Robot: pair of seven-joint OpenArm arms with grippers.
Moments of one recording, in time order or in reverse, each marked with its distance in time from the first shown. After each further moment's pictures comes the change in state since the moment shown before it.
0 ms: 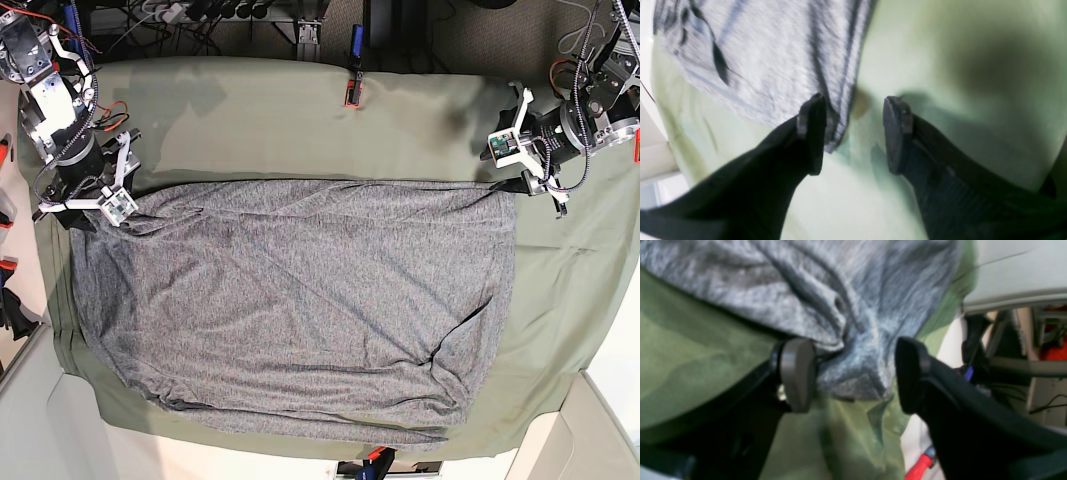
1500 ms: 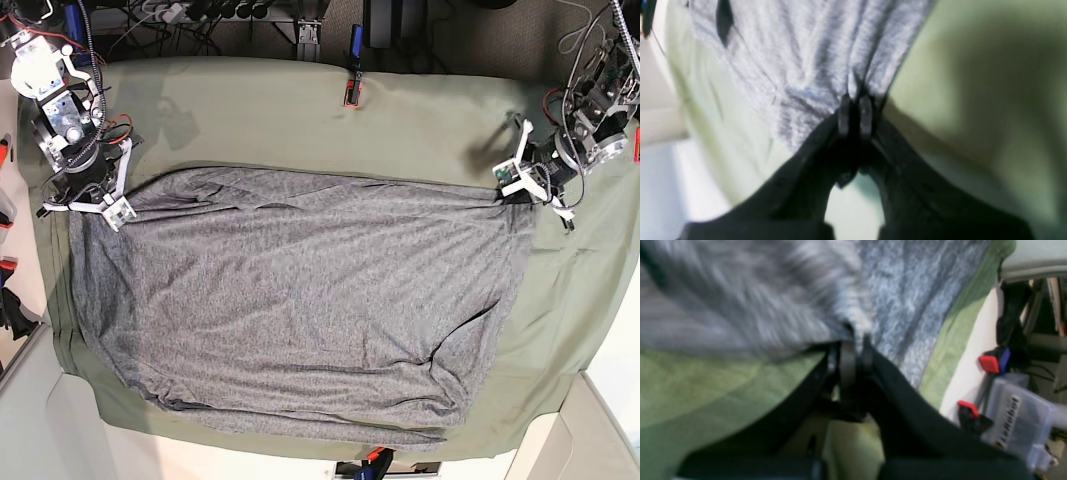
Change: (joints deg) left arm -9.3 -0.7 11.1 -14.3 4.2 10.7 1.5; right arm 3.1 -4.0 0.0 -10.1 -1.1 -0.4 -0.5
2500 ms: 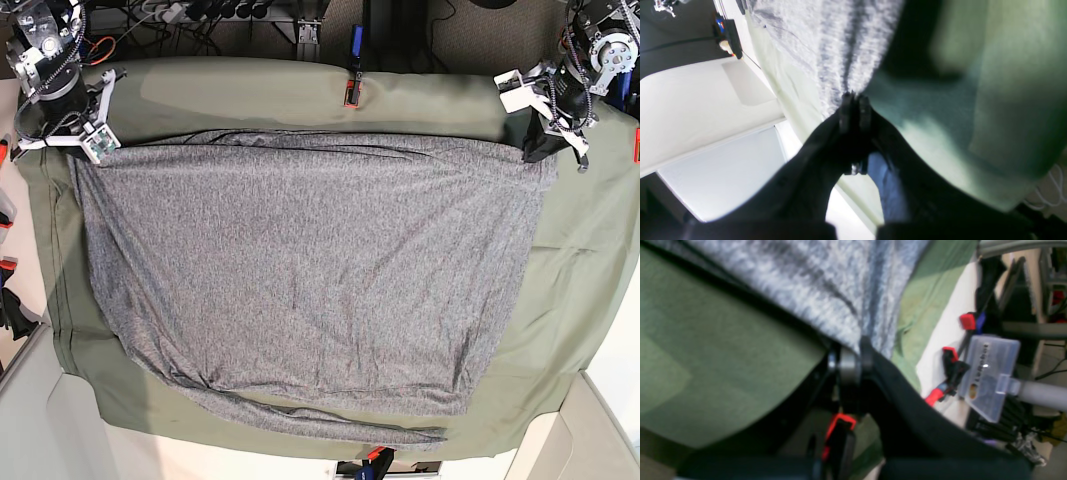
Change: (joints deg) left arm 25.2 -11.0 0.0 22.0 14.6 24.9 14.8; right arm -24.6 5.4 12.4 22.8 -2.7 -0.1 -3.0
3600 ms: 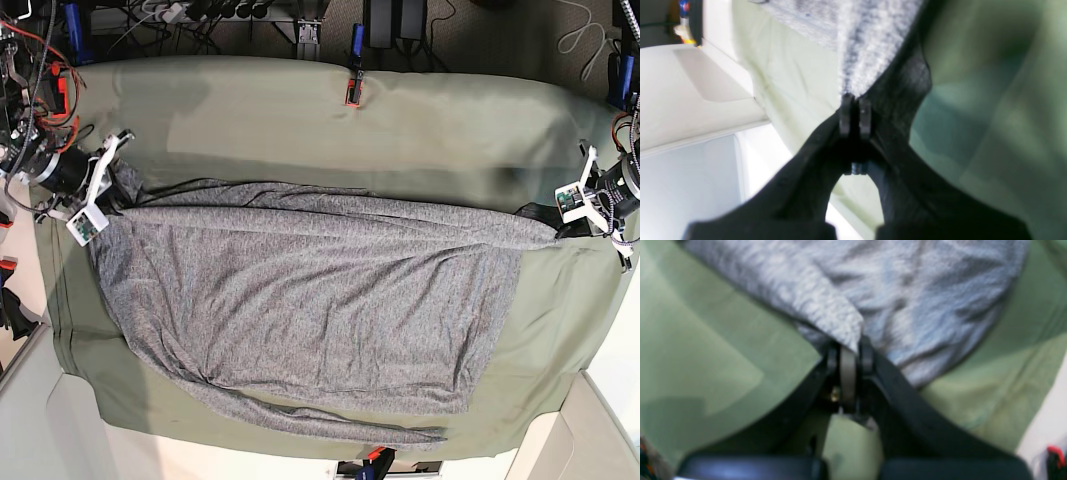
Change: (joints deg) left arm -20.8 0.4 -15.1 -16.3 -18.2 -30.9 -22.0; right arm 22.0 -6.1 7.0 -18.7 32.9 30.0 2.9
